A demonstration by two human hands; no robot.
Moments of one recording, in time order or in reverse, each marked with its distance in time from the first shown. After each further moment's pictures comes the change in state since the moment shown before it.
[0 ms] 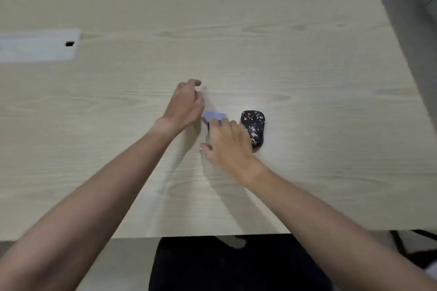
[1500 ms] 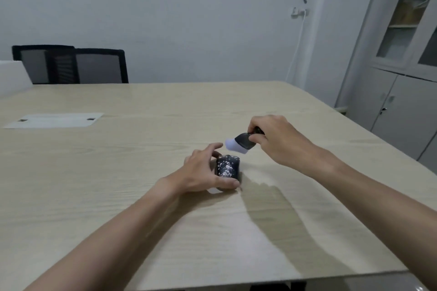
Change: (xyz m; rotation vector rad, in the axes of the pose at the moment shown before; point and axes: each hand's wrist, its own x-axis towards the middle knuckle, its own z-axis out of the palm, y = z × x) left_hand -0.068 -0.024 0.076 0.016 0.026 0.458; right_hand -0.046 0.095 -0.046 0.109 0.419 -0.112
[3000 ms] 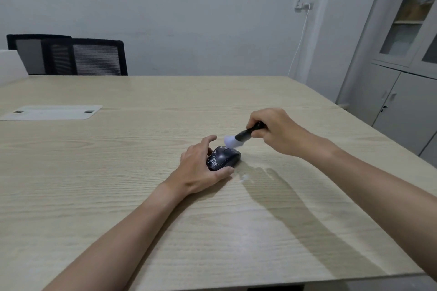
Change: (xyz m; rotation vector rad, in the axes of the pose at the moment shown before) left_hand -0.003 -0.016 0.009 -0.021 0.241 0.039; right_hand 0.028 0.025 0.017 0.123 -0.044 -0.162
